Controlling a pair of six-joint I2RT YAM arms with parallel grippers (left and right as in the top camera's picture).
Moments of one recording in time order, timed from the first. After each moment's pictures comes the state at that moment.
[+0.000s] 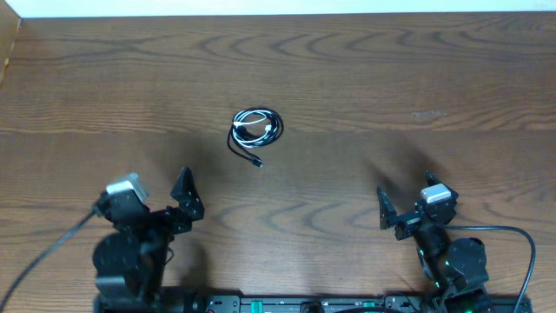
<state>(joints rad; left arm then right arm) 0.01 0.31 0.62 -0.61 0.01 -0.36 0.29 0.08 0.01 -0.07 -0.03 0.03</state>
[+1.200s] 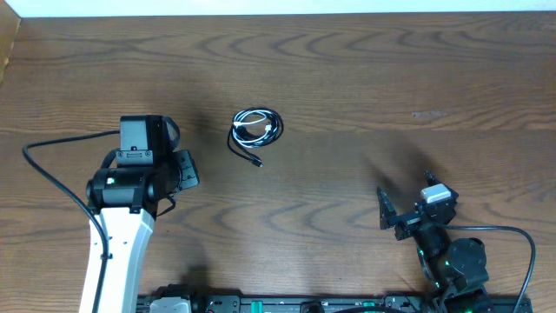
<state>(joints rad) 0.01 1.14 1.01 -1.00 0.01 -0.29 0.29 0.08 0.01 -0.07 -0.03 0.03</state>
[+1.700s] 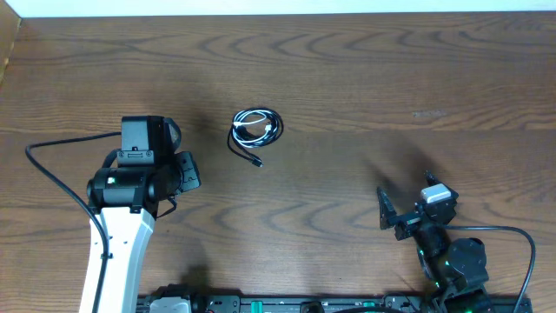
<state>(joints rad) 0.01 1.14 1.01 -1.02 0.03 -0.29 0.29 0.08 0.01 -0.07 -0.03 0.03</state>
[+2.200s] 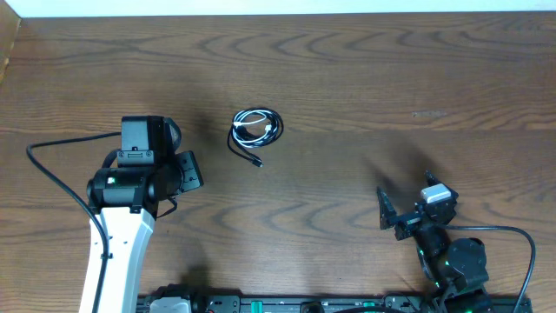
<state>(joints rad) 0.01 1.14 1.01 -1.02 0.04 -0.29 0.29 0.08 0.01 -0.07 -0.03 0.03</state>
